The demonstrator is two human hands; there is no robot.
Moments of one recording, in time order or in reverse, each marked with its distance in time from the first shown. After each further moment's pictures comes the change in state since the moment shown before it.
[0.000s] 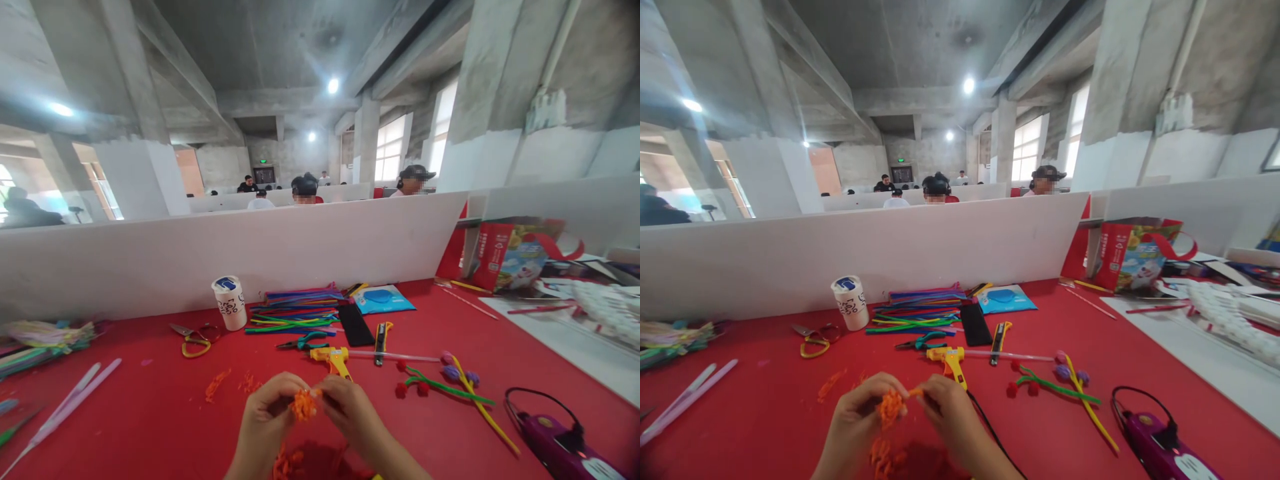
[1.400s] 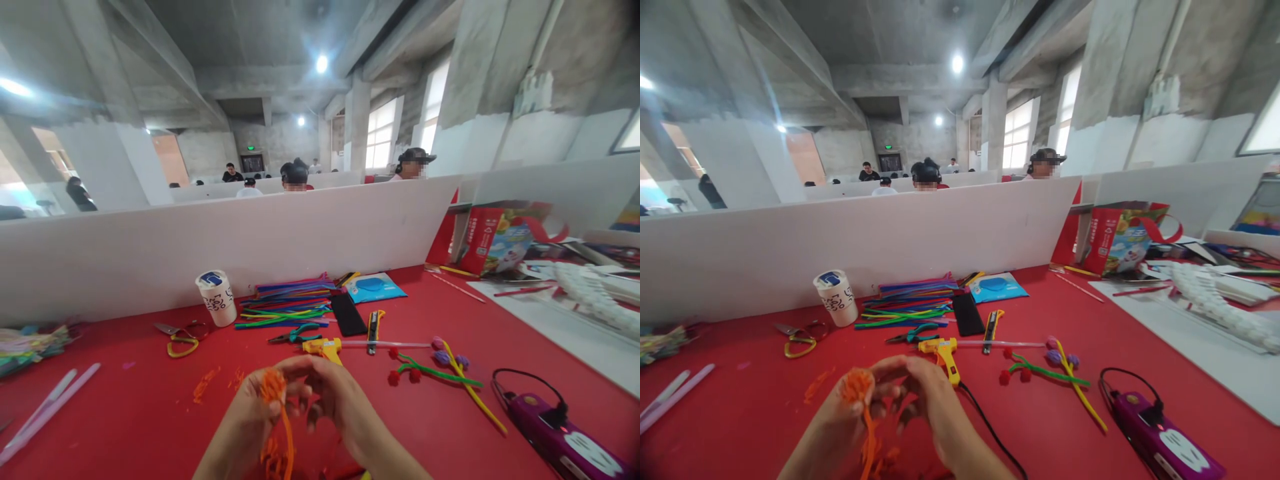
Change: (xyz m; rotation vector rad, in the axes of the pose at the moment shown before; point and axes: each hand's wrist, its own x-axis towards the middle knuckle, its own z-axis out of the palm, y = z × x) left_hand 0.013 -0.004 -0.008 -0.469 -0.235 -0.405; right_hand 0.015 -0.053 -0.003 1.033 0.057 0.420
